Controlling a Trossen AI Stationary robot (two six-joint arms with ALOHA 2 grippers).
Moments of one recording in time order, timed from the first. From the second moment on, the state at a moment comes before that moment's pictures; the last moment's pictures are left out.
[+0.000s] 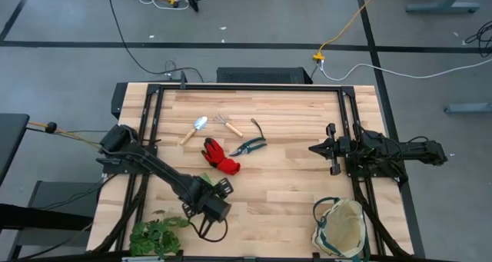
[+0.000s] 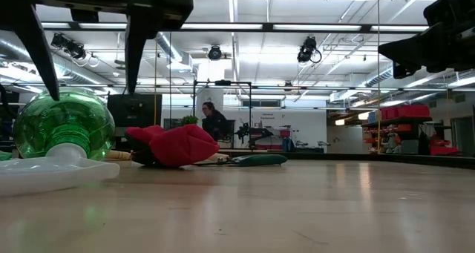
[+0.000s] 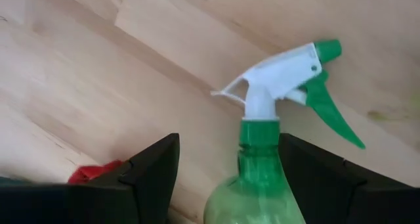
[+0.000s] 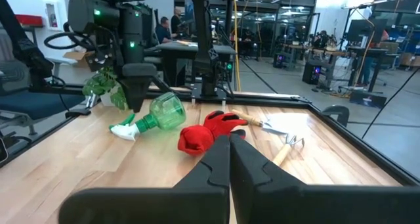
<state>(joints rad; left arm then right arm) -0.54 1.82 1.37 -0.92 -0.17 0.51 0.03 0.00 0.02 0.01 0.00 -0.07</state>
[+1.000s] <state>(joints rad) -0.54 1.93 1.37 -0.99 -0.21 0.53 0.03 0.00 0.02 0.01 0.00 -0.07</state>
